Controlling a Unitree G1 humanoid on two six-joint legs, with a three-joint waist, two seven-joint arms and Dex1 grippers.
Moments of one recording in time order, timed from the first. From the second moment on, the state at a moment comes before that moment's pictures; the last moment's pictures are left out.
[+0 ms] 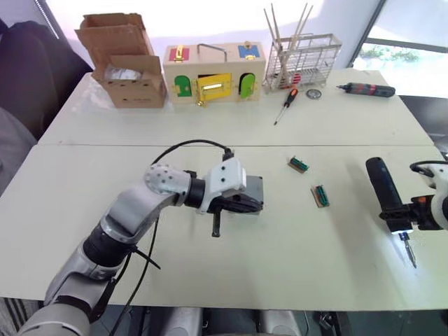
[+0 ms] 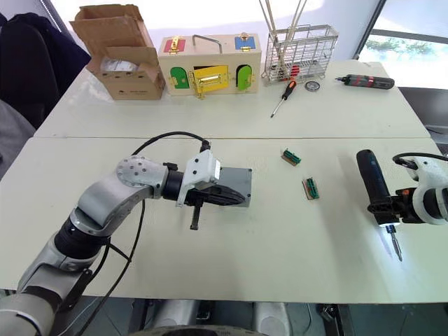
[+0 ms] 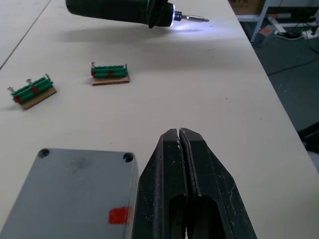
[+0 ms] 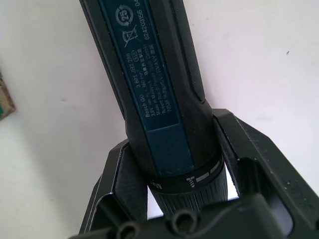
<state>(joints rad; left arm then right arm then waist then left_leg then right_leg) -0.62 0.51 -0.40 -0.38 -0.37 0.68 -1.03 -0.35 -1.27 -0.10 0.14 0.69 1.38 0.65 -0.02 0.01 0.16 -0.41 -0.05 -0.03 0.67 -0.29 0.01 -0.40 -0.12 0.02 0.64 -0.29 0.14</state>
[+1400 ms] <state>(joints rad) -0.54 0.44 0.00 -0.14 -0.40 0.65 -0.71 -0.50 -0.44 -0.48 -0.26 0.80 1.17 0.34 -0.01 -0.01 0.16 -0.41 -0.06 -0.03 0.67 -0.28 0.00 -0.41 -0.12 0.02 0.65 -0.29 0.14</state>
